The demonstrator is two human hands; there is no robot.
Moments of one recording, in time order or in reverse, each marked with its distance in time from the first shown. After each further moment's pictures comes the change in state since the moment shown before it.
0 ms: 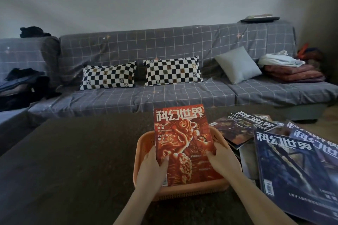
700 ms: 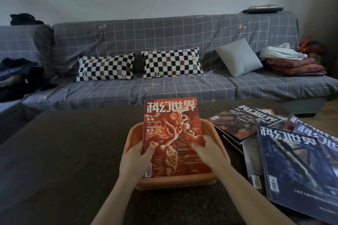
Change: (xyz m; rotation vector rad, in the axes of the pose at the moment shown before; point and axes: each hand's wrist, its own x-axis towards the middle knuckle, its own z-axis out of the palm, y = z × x) left_hand 0.026 -0.026 -0.029 -0.172 -0.062 -0.112; right_hand 0.011 -0.029 0.030 0.370 -0.173 0.154
